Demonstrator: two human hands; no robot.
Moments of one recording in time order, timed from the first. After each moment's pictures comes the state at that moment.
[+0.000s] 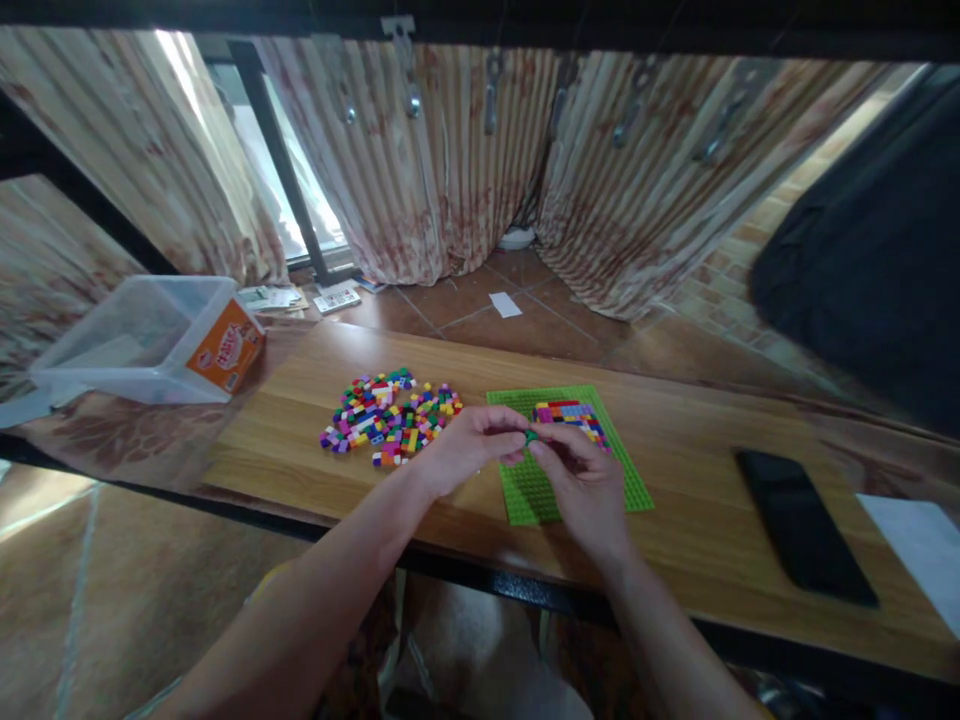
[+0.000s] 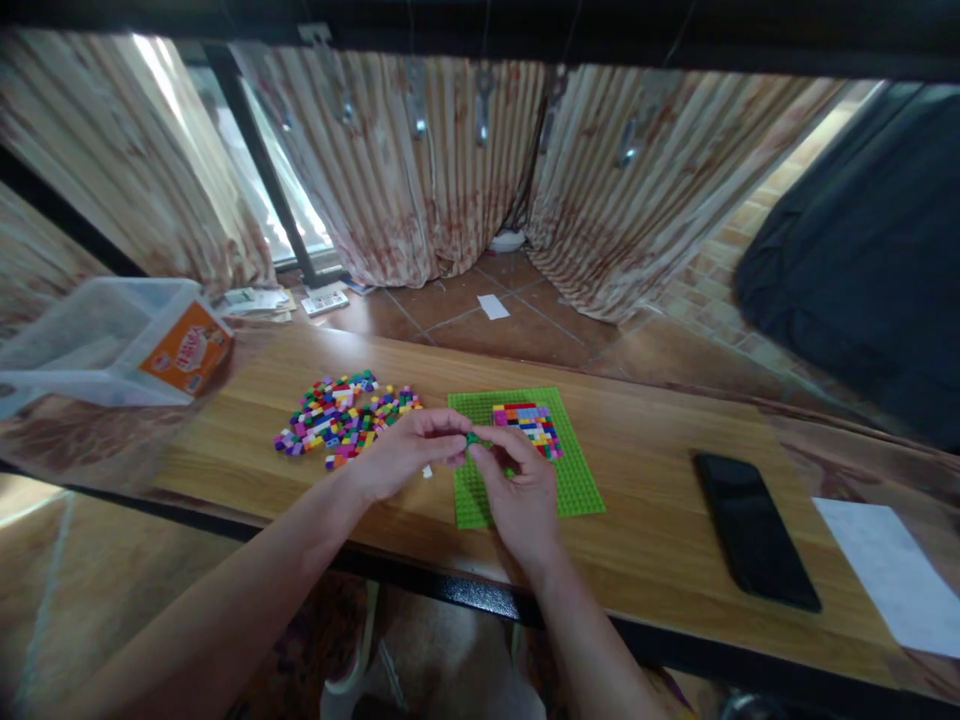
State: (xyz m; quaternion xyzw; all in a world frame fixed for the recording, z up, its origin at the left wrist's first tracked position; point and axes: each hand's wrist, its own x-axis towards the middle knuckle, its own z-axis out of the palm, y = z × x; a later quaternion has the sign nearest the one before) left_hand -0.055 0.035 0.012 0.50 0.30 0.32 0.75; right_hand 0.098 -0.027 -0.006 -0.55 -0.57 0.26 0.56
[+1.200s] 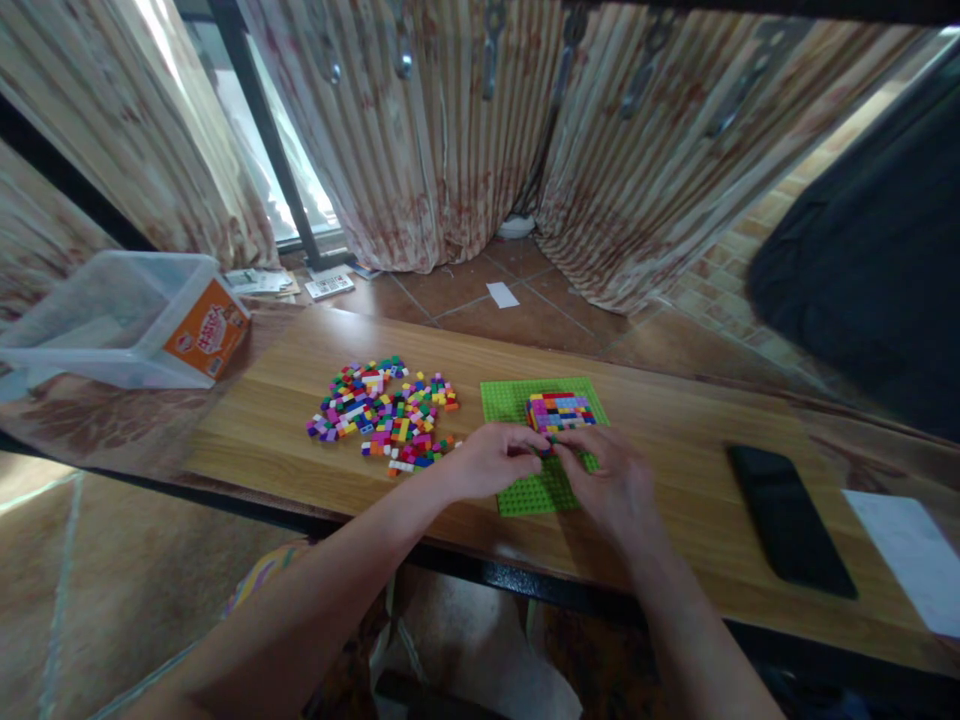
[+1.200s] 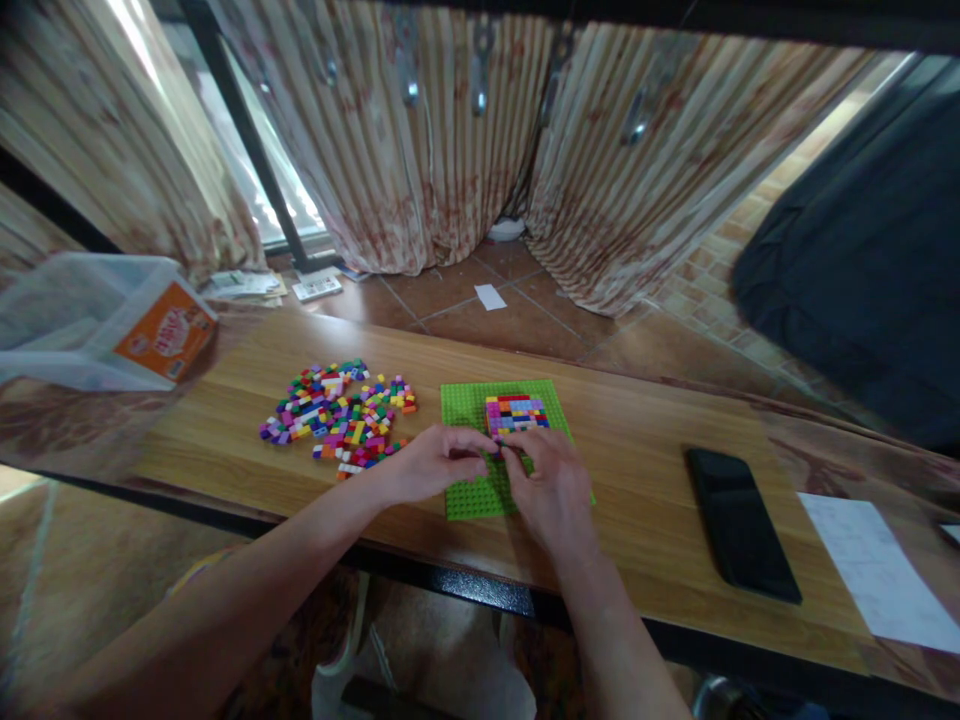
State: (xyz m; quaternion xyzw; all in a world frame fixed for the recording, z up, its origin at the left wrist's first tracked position) left_hand -0.026 0.027 -0.014 0.66 0.35 0.22 0.63; right_hand 0.149 -0.029 -0.008 -0.61 -0.71 0.04 0.35
